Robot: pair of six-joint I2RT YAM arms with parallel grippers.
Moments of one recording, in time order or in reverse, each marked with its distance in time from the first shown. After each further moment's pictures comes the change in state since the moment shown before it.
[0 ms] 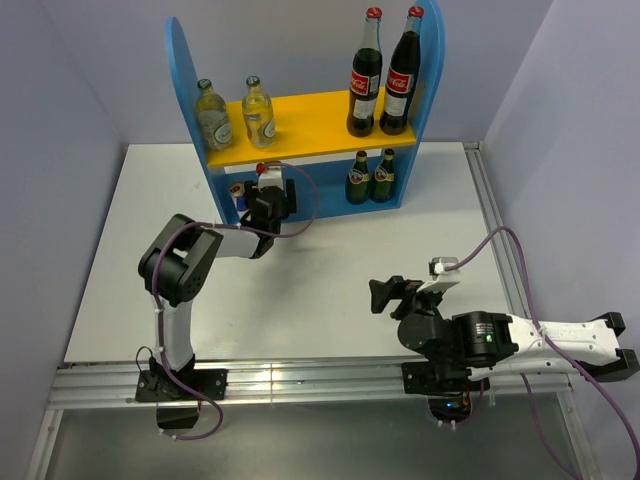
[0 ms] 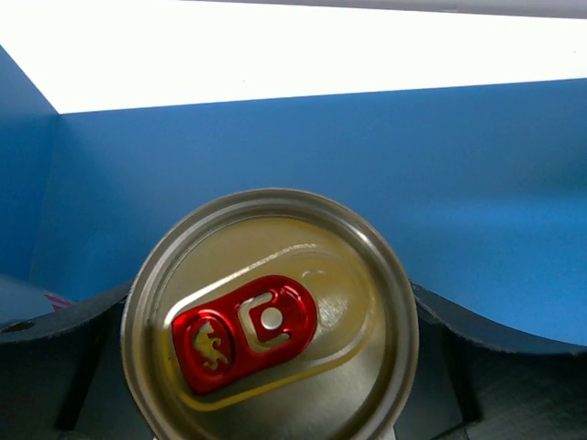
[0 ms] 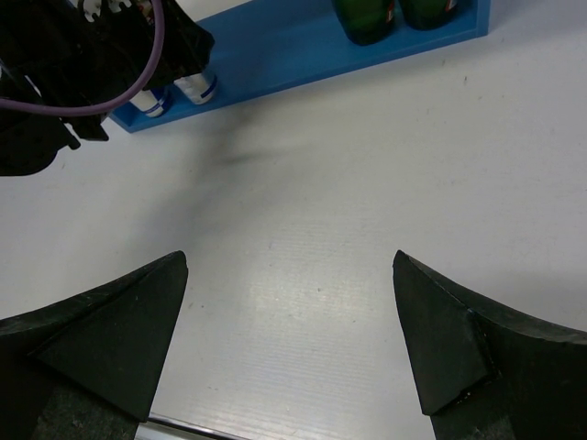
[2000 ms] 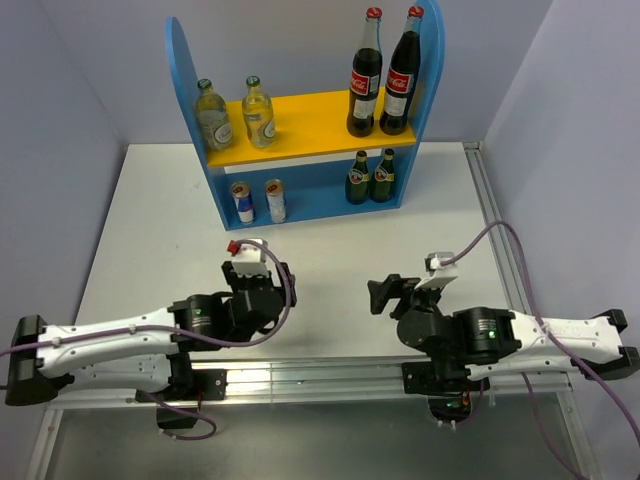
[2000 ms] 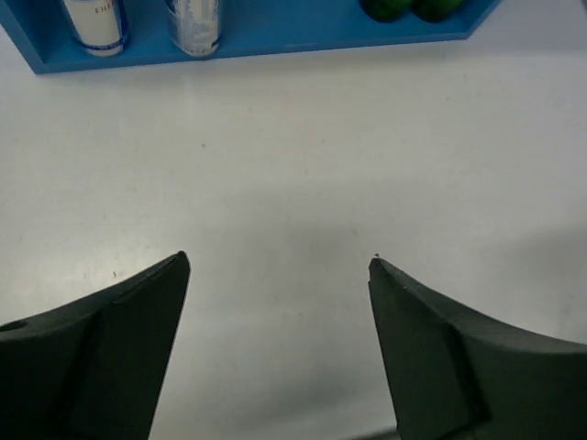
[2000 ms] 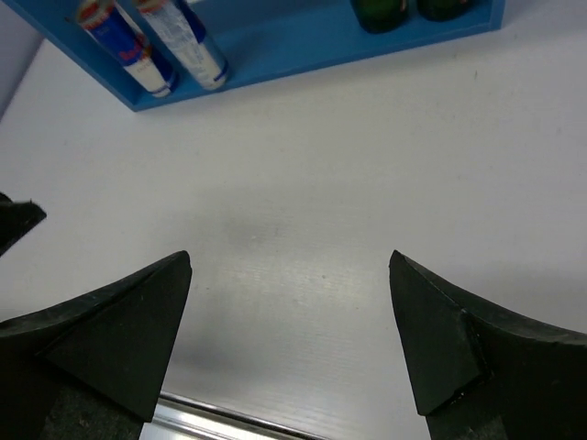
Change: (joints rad) left arm -0.731 -1.015 -0.331 -1.036 -0.389 -0.607; right arm 0.002 0.044 0.041 -0.039 -0.043 -0.005
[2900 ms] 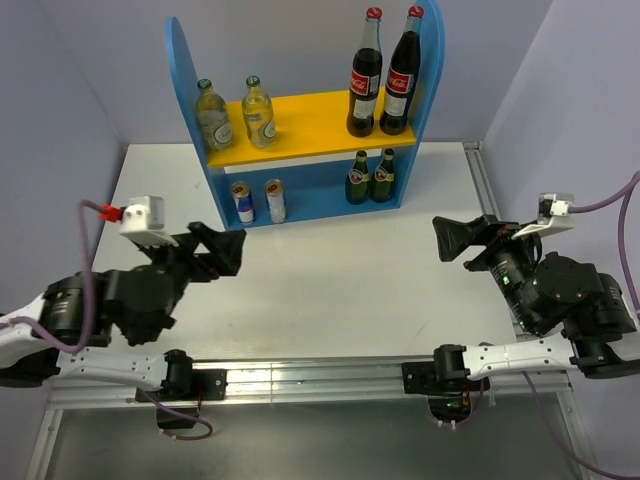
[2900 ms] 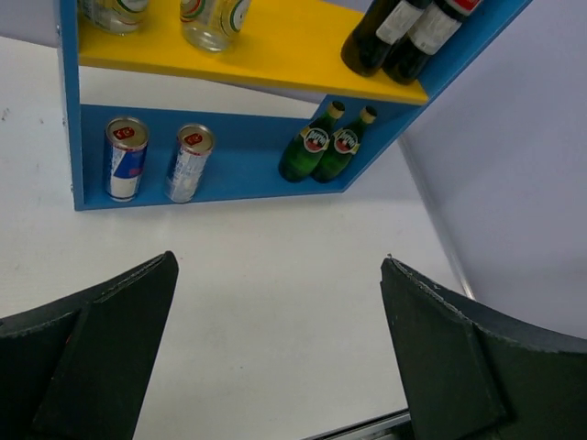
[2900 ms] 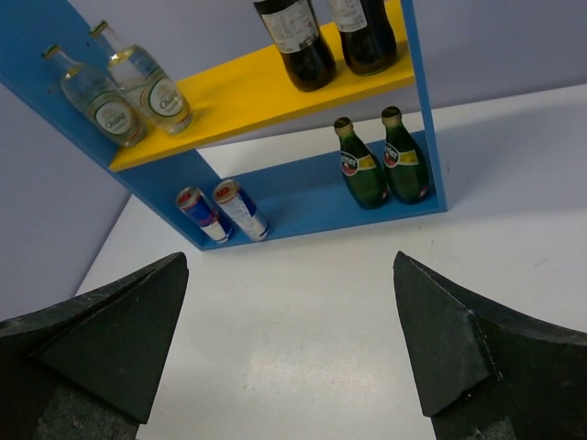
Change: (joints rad) left arm -0.269 -0.117 0.698 -0.580 -0.304 -0.028; right arm 0.011 0.037 0.728 -0.114 0.142 -0.484
